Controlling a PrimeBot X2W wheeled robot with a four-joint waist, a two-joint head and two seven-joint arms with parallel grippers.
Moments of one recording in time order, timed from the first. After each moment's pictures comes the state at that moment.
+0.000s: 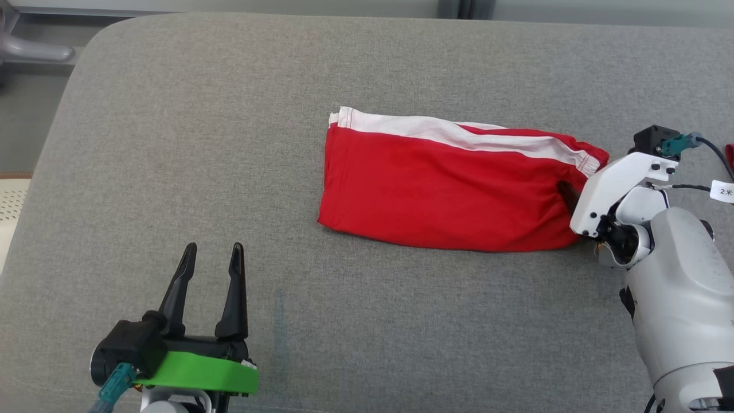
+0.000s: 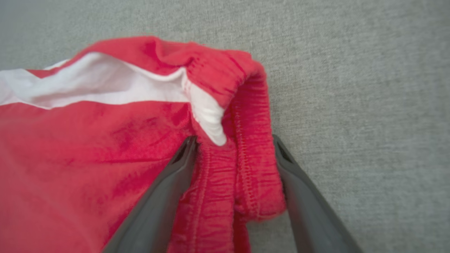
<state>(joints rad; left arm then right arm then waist) -0.03 0.07 -0.12 0.08 -0.32 -0.13 -0.26 -0.70 -0.10 -0.17 0.84 0.24 0.13 0.46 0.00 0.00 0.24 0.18</state>
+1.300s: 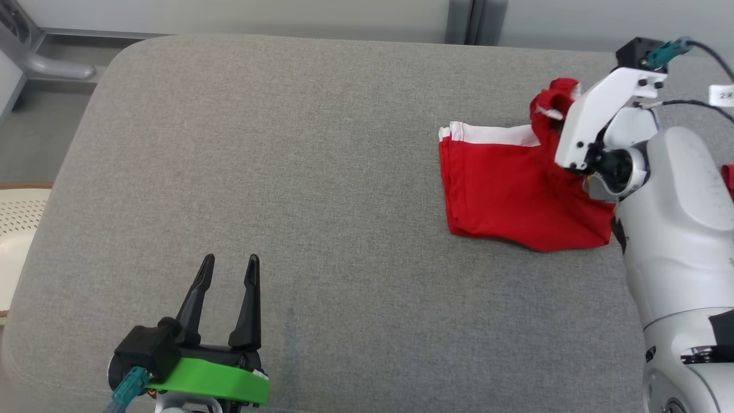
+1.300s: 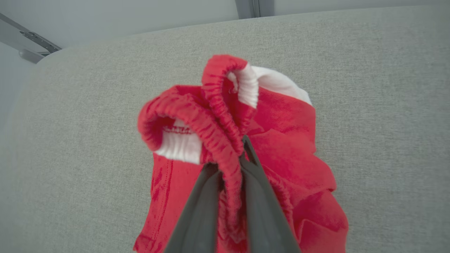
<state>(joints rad) -0.02 0.08 -0.17 0.10 -0.36 -0.13 -0.26 -0.89 -0.10 -0.12 0.79 0.22 0.13 0.65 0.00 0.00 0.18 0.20</state>
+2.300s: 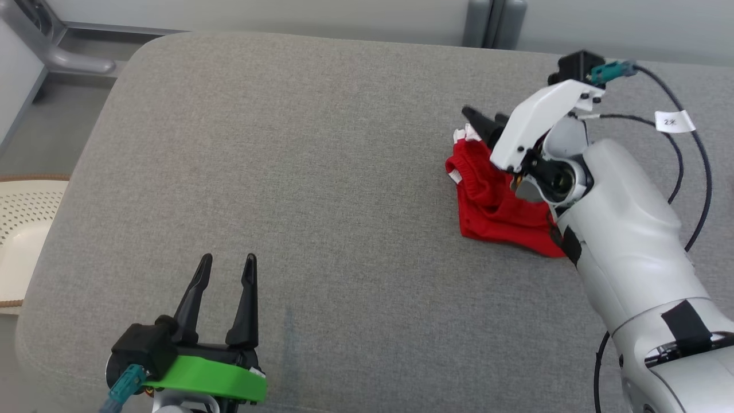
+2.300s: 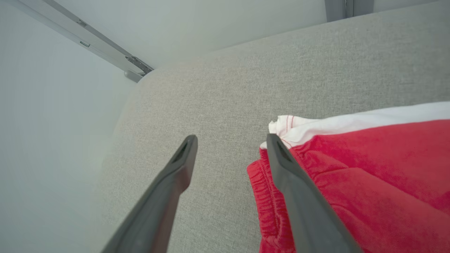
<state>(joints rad) -0.03 0.09 -0.18 0.12 -0.38 -0.13 -0.26 -0.93 -0.05 0.15 0.92 0.66 0.13 0.38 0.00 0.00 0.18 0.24</state>
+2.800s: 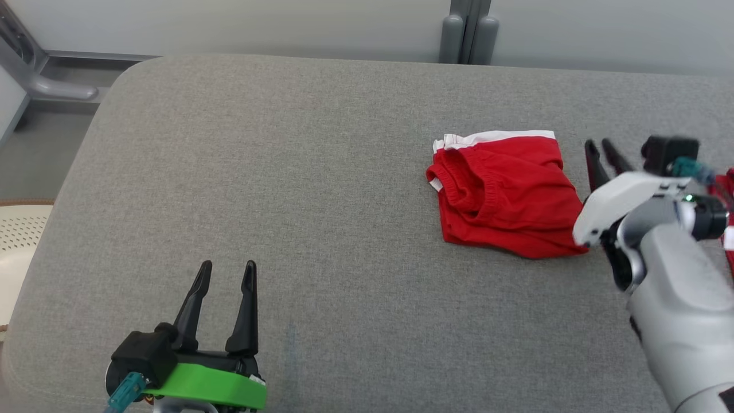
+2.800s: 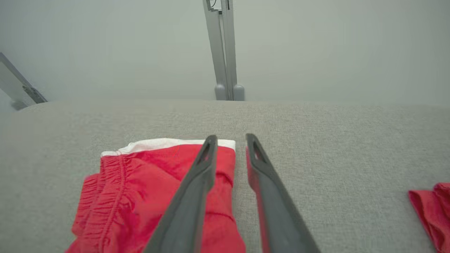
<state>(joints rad) -0.01 0.09 -0.17 0.10 -0.38 -0.13 -0.26 -0.67 -0.23 0.11 0.81 0.34 0.13 -0.10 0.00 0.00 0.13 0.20</state>
